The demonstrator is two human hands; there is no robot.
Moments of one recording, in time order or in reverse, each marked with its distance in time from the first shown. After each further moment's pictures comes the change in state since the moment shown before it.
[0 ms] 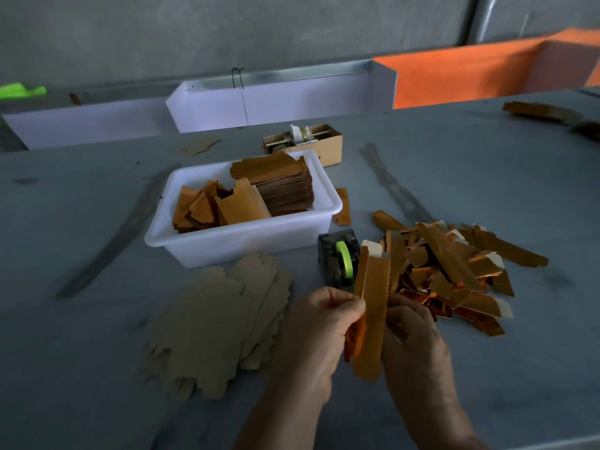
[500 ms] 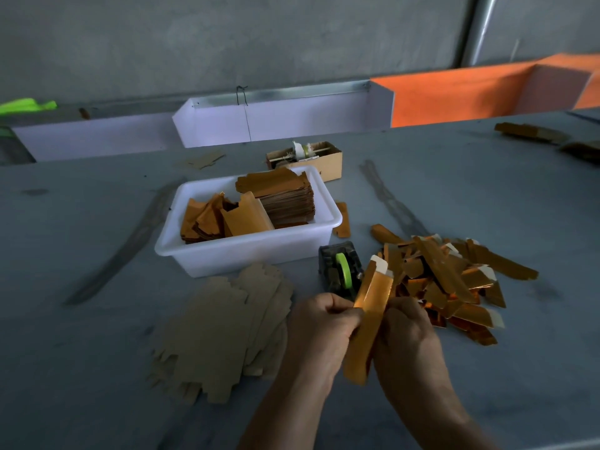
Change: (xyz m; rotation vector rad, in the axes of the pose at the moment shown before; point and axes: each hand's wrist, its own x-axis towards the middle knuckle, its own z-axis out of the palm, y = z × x) left_hand 0.001 0.005 0.003 0.191 0.084 0.014; right_hand 0.007 -0.010 -0.010 -0.369 -0.060 -0.267
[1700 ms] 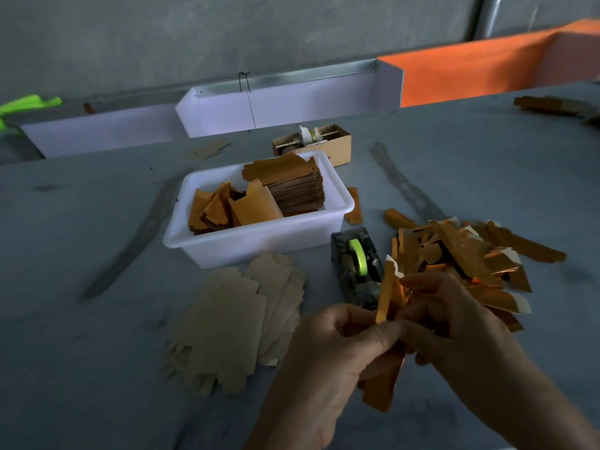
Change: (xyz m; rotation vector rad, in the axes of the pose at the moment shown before) left_hand -0.036 0.007 -0.027 -0.323 -0.264 -0.095; right_hand -0.006 -0.015 -0.045 0.330 -0.233 0.070
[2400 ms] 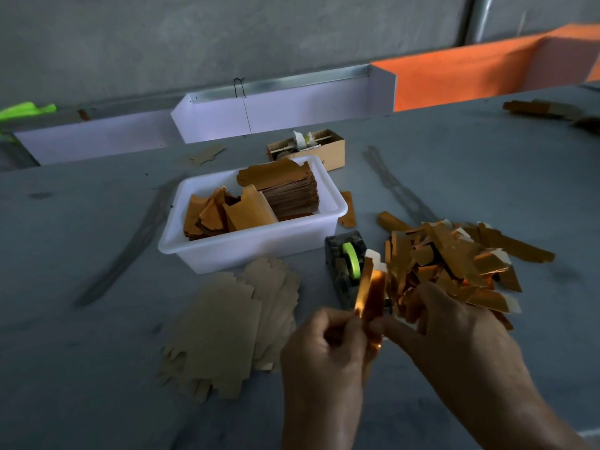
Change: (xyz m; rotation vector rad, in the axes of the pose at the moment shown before) left_hand 0.003 -0.026 0.014 0.199 0.404 0.298; right_hand -0.002 -0.006 0.002 -0.551 0.142 0.004
